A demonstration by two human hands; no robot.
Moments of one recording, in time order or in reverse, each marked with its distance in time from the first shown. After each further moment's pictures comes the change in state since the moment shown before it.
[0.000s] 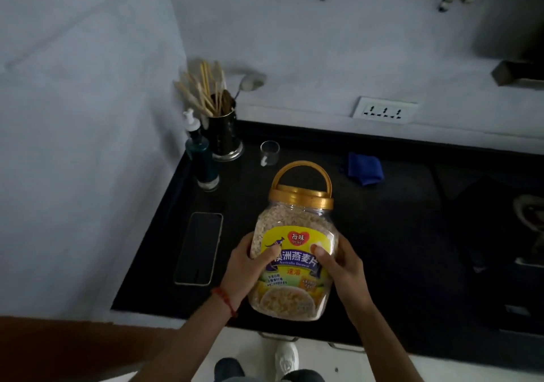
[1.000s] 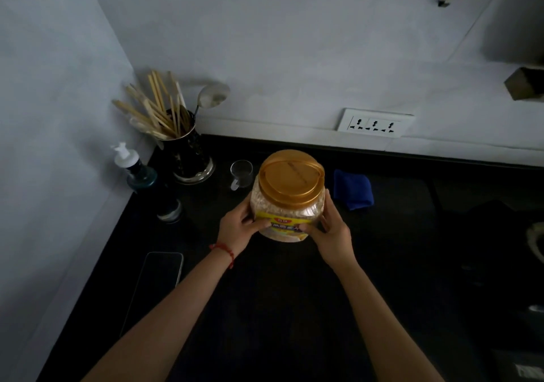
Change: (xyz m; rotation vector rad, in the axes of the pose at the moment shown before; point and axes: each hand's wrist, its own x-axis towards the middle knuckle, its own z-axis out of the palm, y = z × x) left_hand 0.181 0.030 0.037 0.183 -0.011 0.185; right_hand 0.172 -0.020 -0.061 -0.408 0.017 -0.238
